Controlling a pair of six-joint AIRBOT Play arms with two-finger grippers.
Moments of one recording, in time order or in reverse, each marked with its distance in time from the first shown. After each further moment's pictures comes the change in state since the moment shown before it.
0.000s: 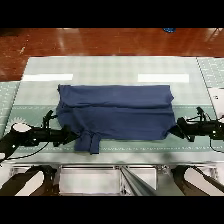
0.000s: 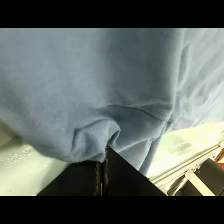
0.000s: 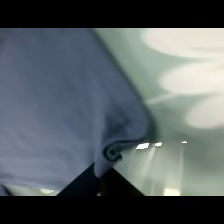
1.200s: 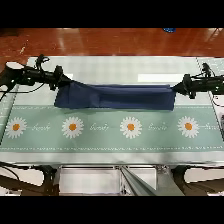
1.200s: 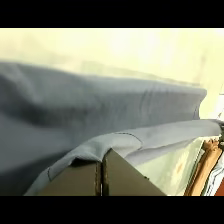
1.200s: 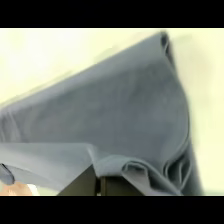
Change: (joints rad) left arm 0.009 -0.706 1.093 -0.031 -0.098 -0.101; right arm 0.147 -0.494 0.766 0.178 0.010 0.017
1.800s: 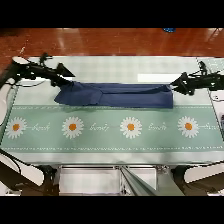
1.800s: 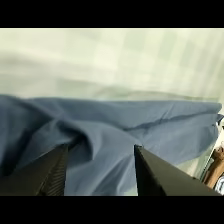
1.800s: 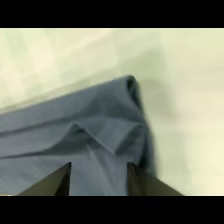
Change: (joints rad) left arm 0.057 -0.151 0.237 0.101 -0.119 -0.084; right arm -0.027 -0.083 0.131 -0.097 0.023 0.014
